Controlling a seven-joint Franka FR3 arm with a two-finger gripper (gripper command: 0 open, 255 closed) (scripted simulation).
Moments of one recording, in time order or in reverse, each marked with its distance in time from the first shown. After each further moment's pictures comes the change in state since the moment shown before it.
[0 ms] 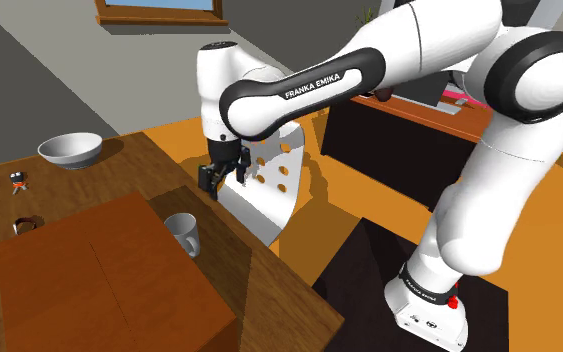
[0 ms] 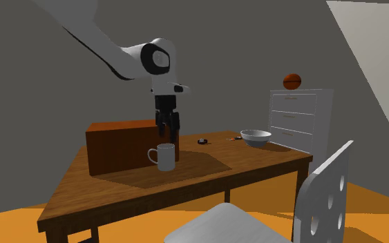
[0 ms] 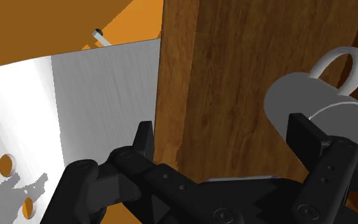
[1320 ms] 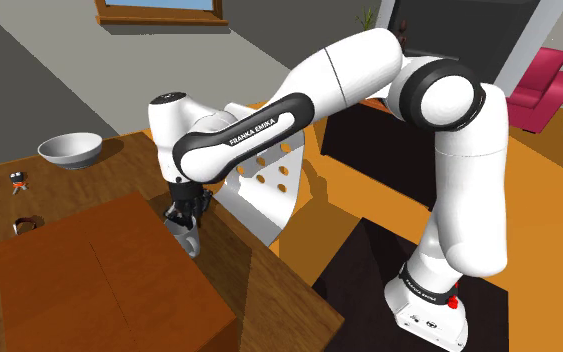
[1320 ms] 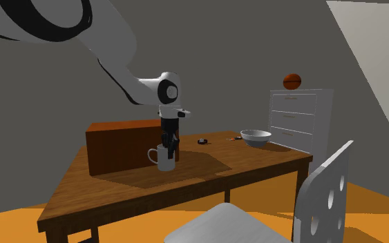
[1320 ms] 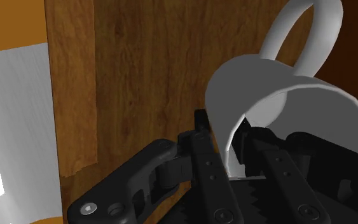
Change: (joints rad) arm 0.091 0.367 0.019 0.244 -0.088 0.067 0.142
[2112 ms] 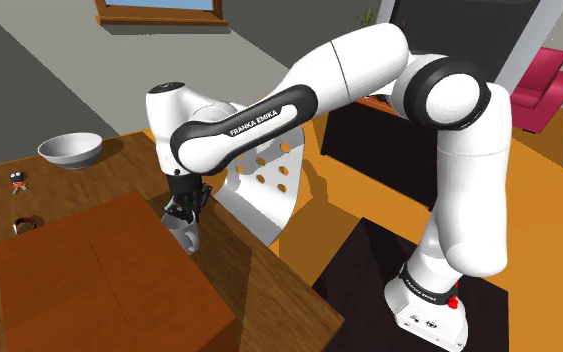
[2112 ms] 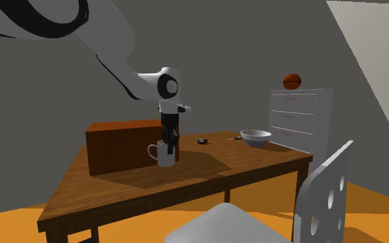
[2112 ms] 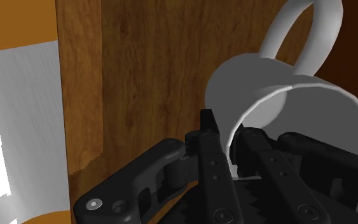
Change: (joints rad) arm -0.003 -0.020 0.003 0.023 0.008 -0.041 -0.006
